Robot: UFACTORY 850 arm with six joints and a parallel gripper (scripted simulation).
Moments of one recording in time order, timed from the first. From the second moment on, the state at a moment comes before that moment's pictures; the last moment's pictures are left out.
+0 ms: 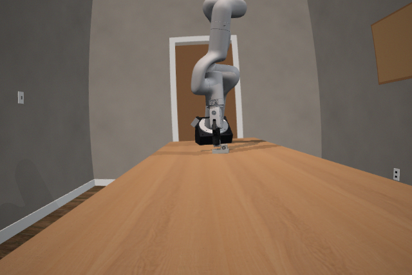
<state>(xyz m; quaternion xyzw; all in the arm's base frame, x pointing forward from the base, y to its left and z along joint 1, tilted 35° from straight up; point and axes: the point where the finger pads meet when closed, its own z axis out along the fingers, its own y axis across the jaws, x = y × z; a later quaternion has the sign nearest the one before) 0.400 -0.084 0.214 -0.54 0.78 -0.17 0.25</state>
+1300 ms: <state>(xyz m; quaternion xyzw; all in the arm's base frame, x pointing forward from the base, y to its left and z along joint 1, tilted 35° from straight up) 0.405 -0.084 0.206 -0.54 0.78 -0.18 0.25</state>
